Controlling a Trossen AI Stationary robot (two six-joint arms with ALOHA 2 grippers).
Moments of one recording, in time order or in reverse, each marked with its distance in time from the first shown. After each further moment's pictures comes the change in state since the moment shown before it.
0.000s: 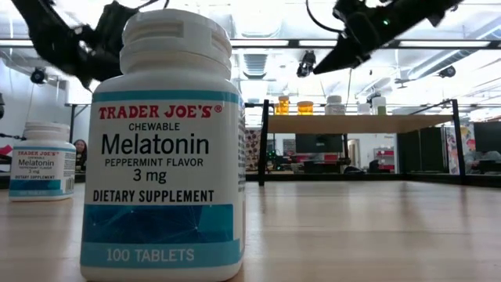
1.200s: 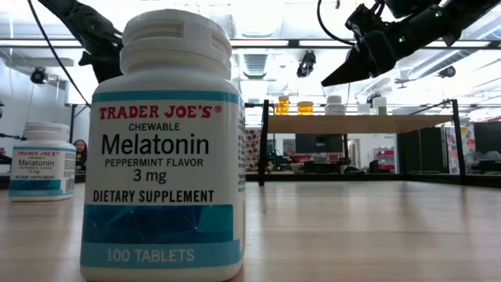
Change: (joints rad) left arm 0.273 -0.048 0.266 -1.243 -0.176 -0.381; right arm -0.001 -0.078 -0.188 0.164 -0.030 -0.070
